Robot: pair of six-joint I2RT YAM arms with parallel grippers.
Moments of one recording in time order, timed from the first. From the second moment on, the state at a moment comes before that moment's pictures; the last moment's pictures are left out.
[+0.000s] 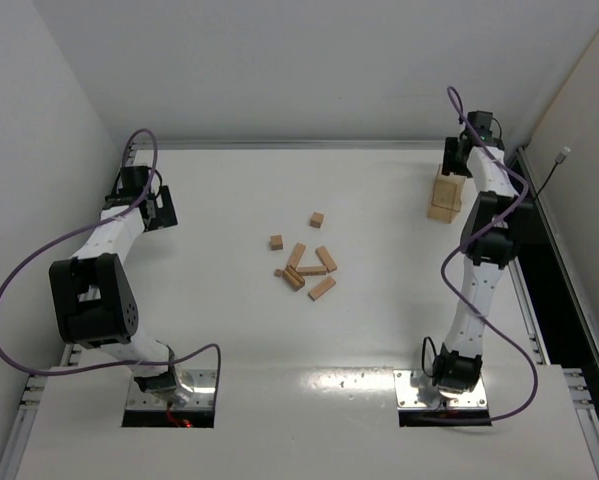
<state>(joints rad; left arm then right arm) 0.17 1.57 1.11 -0.40 -0.28 -0.09 -0.23 2.40 2.12 -0.58 0.11 -0.08</state>
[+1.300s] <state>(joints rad) 0.17 1.47 1.05 -0.39 -0.25 -0.08 0.38 1.78 1.25 -0.65 -0.36 -0.38</state>
